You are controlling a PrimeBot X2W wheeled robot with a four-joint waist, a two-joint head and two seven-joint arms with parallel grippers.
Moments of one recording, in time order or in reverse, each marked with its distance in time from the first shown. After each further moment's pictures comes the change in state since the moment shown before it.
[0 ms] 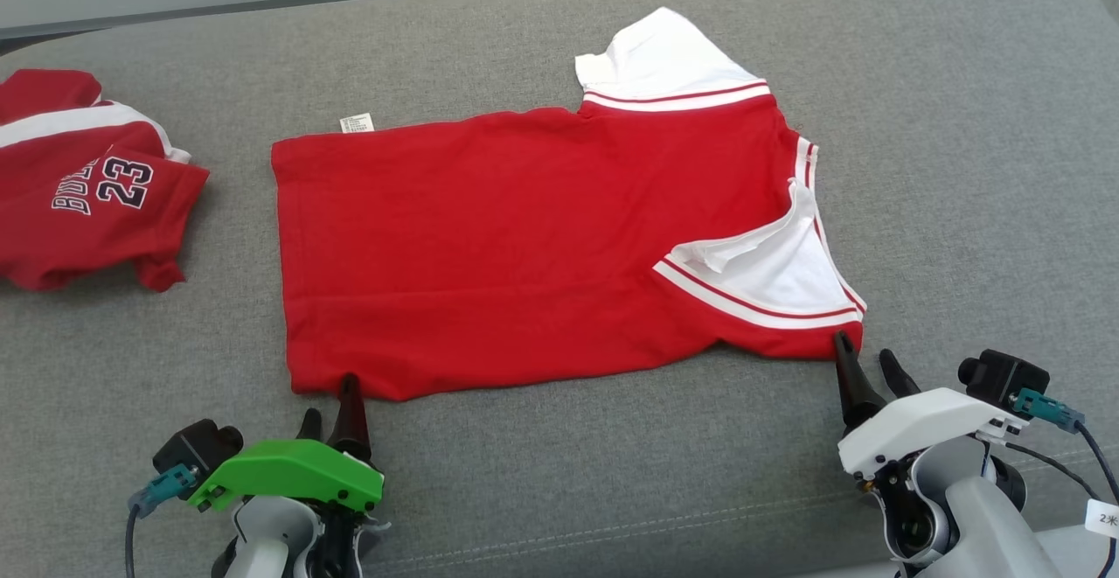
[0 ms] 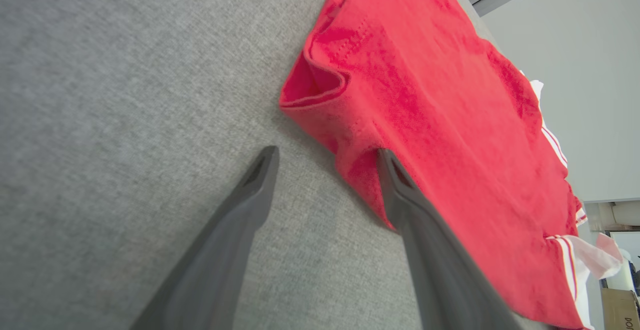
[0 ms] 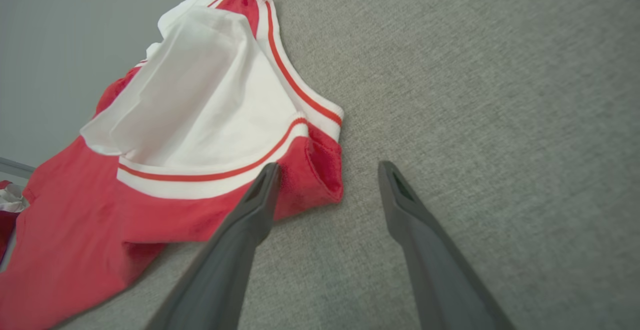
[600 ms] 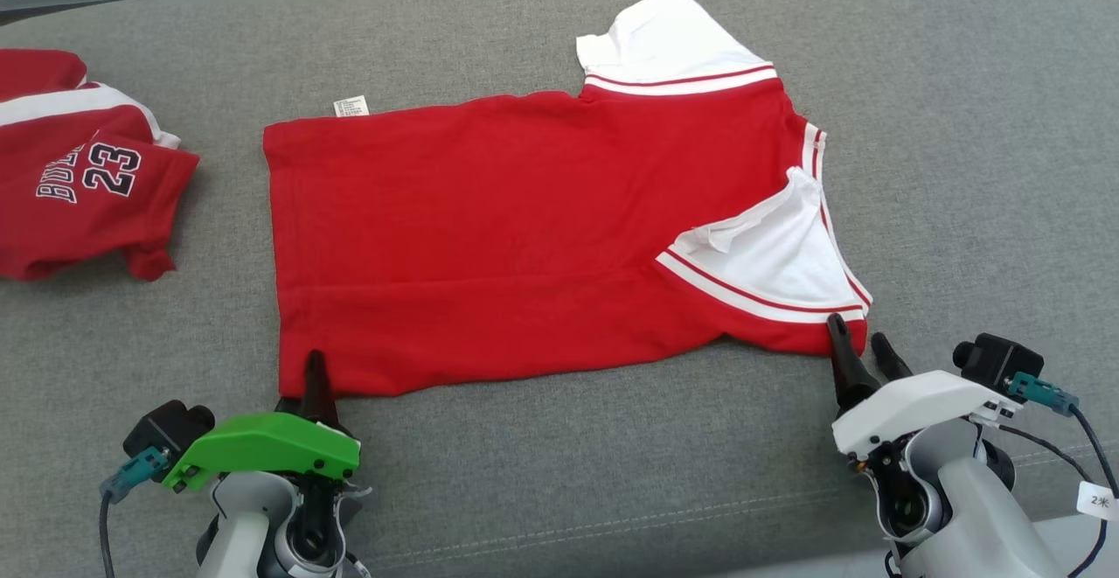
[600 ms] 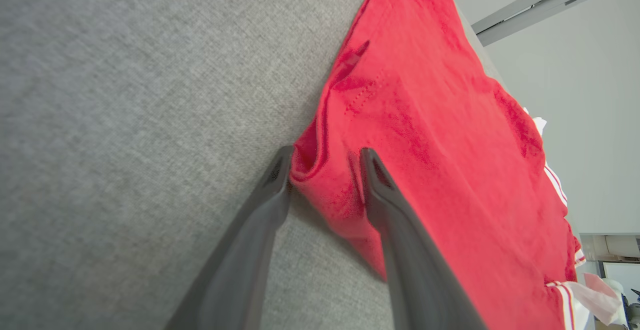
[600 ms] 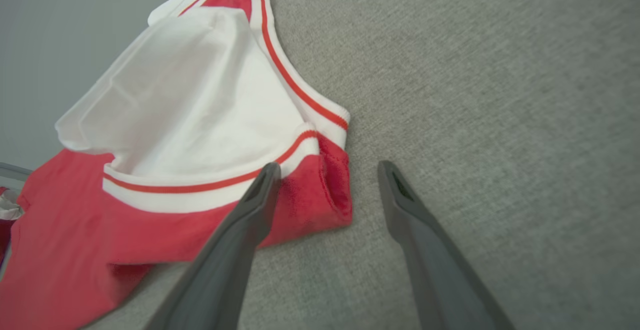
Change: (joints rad) left arm -0.047 -0.009 0.048 0.018 -0.043 -0.014 -0.026; right arm -0.049 0.002 0.012 0.052 0.028 0.000 -0.008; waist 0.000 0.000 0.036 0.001
